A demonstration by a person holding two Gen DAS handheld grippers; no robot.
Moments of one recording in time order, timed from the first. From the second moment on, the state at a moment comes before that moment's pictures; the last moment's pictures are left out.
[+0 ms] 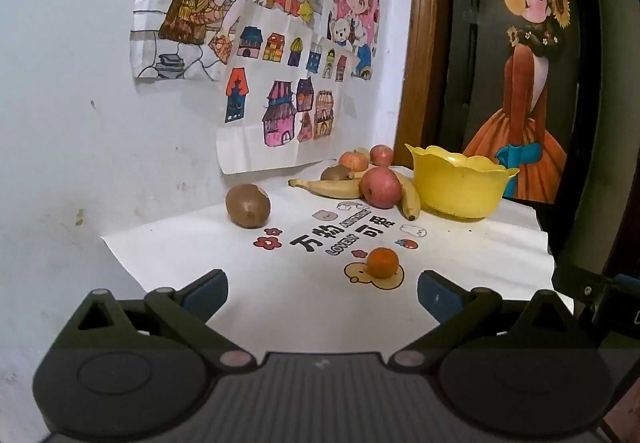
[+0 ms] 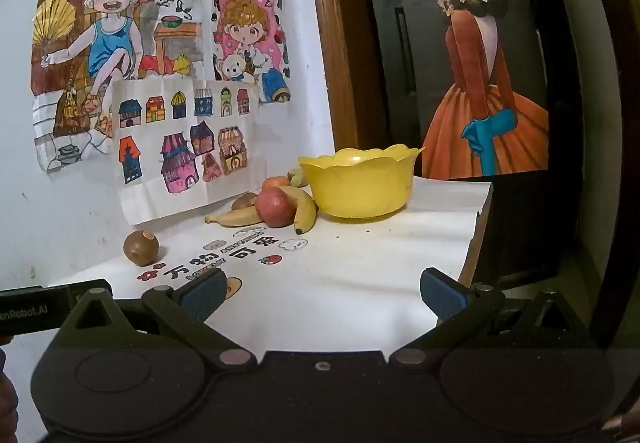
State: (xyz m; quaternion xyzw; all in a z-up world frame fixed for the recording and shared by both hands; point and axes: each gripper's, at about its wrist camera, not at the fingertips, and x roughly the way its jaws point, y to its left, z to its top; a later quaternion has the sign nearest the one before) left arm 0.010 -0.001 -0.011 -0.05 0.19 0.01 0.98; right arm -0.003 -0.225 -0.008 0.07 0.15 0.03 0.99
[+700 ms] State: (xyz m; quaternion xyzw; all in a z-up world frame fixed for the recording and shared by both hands) left arm 0.023 0.004 -0.014 -0.05 0.21 0.01 0.98; right arm 0.014 -0.225 -0.014 0.06 0.18 0.04 0.98
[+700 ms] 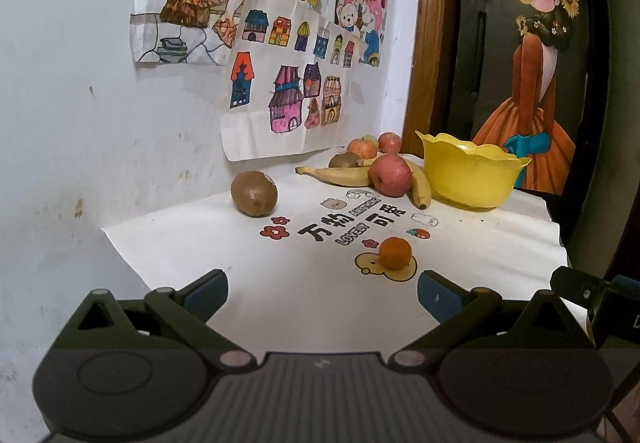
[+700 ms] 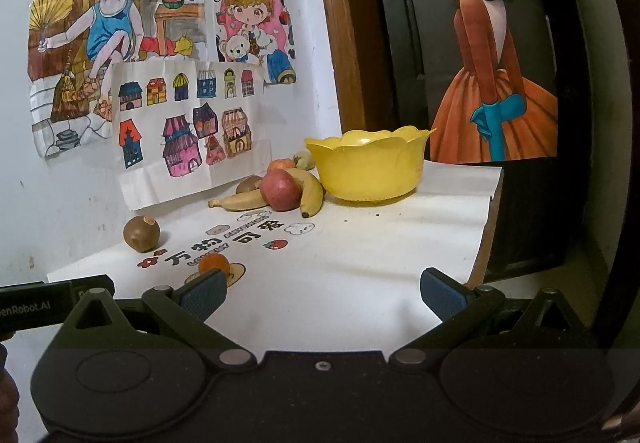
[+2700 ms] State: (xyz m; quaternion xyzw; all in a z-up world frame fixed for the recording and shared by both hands) left arm 0.118 0.069 -0.001 0.03 0.24 0.02 0.97; right arm 0.112 -0.188 0.004 0.04 0.26 0.20 0.94
